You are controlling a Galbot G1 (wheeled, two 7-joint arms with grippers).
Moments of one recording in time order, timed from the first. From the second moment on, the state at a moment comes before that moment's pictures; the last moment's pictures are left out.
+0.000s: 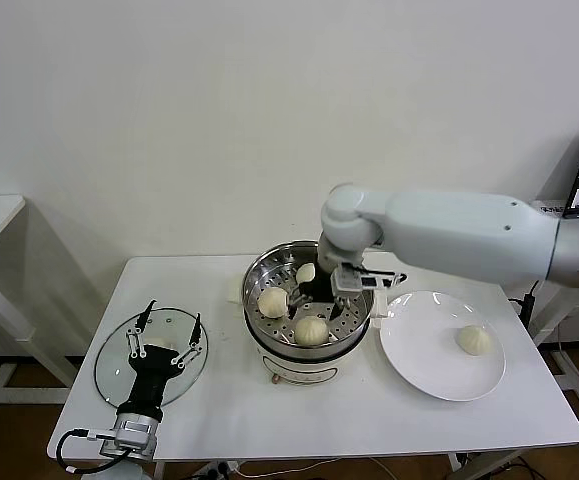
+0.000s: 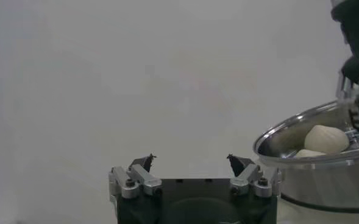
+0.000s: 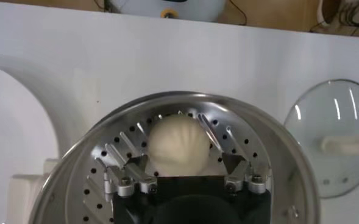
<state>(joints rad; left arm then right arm) 1.55 -1.48 -0.58 -2.09 0.31 -0.12 0.06 0.69 1.03 -1.38 1.50 -0.10 0.61 -1.03</state>
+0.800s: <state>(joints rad) 1.59 -1.48 -0.55 -2.12 0.35 -0.13 0.05 0.58 0.51 -1.20 1.45 0.16 0.17 -1.19</state>
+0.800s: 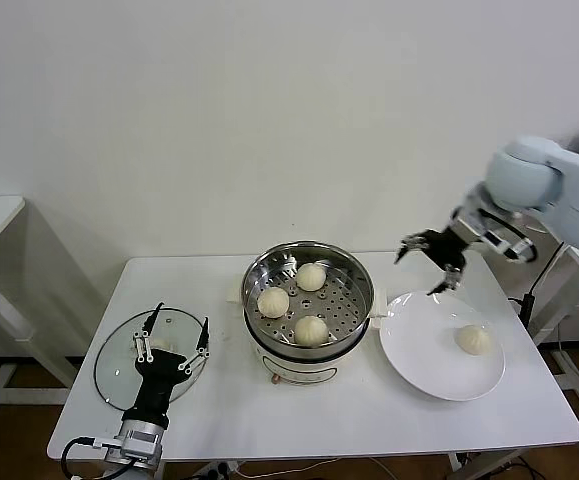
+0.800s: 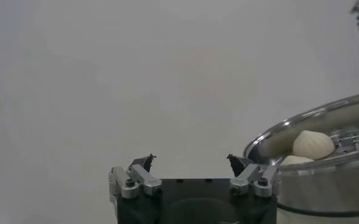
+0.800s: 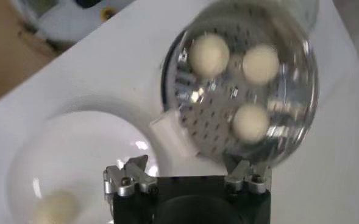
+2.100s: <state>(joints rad) 1.57 -1.49 -0.55 -2.09 0.36 -0.12 0.04 -0.22 0.65 -0.42 0.97 -0.28 0.03 -1.14</state>
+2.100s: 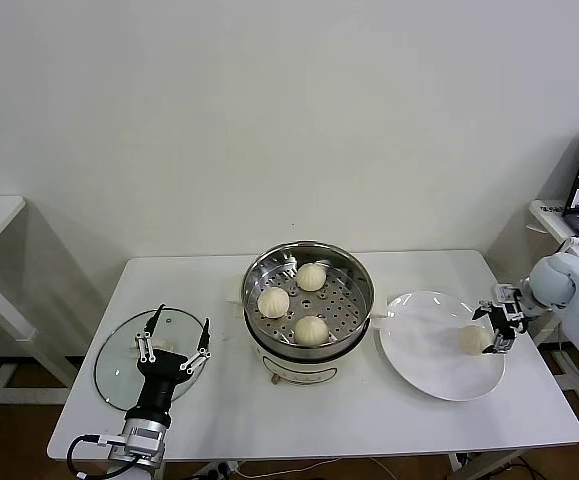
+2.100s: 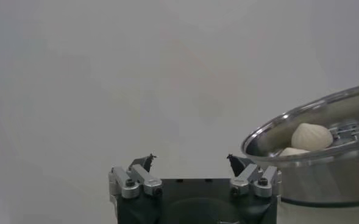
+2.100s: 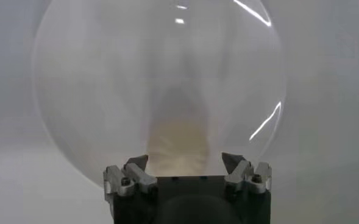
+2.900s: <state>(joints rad) 1.57 -1.49 -0.55 -2.08 0.36 -0.12 0.04 -0.24 0.65 -0.40 0.97 -0.29 0.03 -1.15</state>
